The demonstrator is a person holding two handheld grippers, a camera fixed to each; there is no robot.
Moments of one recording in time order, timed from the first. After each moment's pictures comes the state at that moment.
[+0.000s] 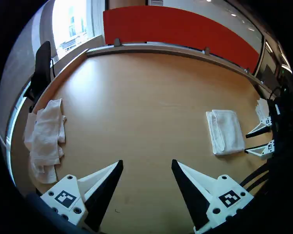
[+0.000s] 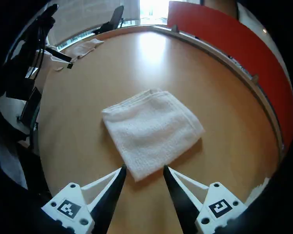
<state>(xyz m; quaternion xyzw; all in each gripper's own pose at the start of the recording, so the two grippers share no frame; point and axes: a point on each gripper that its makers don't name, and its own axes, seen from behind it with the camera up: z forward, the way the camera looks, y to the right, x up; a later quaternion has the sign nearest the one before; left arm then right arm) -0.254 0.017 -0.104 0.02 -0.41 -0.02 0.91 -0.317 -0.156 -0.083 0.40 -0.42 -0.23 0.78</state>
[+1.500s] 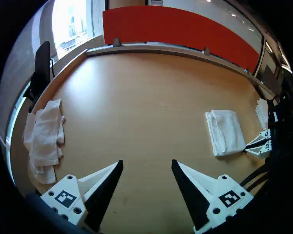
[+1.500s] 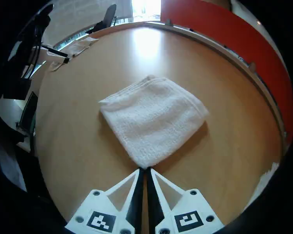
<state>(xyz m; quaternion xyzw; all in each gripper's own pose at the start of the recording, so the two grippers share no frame) -0.255 0.018 -0.101 0.02 -0.41 -0.02 0.91 -0.339 -0.155 -0.092 0.39 -0.44 -0.20 0.79</state>
